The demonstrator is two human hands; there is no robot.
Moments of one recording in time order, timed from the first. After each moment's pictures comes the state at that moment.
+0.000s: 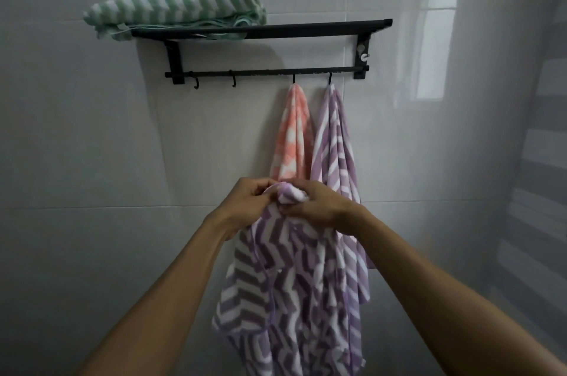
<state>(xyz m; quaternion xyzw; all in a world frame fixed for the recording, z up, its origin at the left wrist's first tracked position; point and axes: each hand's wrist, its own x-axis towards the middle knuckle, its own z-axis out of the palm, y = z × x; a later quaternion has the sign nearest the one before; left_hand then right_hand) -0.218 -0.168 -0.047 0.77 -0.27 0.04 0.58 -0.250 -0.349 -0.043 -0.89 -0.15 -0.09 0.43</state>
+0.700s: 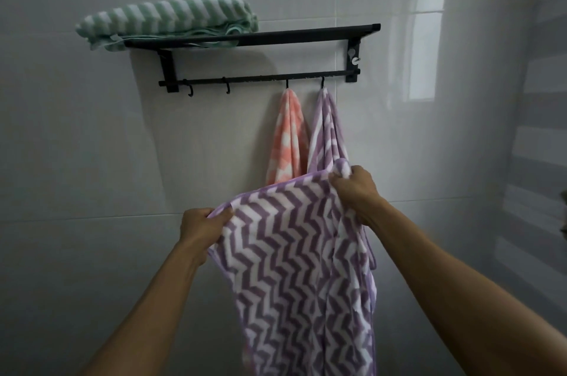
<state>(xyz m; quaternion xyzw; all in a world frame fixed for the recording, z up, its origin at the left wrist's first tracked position) -0.185 -0.113 -0.093 0.76 0.04 0.12 0.64 -0.228 -0.403 -0.041 -0.79 0.14 -0.23 0.55</state>
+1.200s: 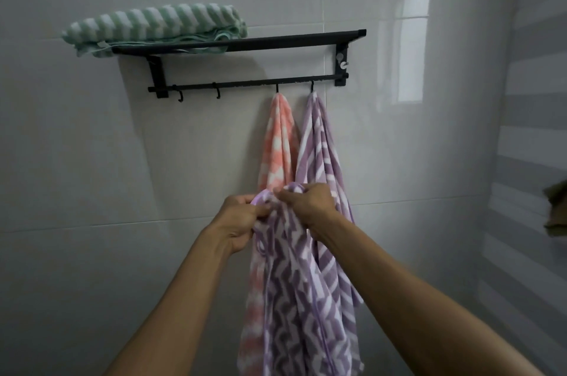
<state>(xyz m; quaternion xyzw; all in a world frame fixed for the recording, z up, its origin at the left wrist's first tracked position) -0.212 -0.187 -0.056 0.65 -0.11 -0.07 0.74 -0.250 -0.329 -0.045 -0.73 0.11 -0.21 0.64</state>
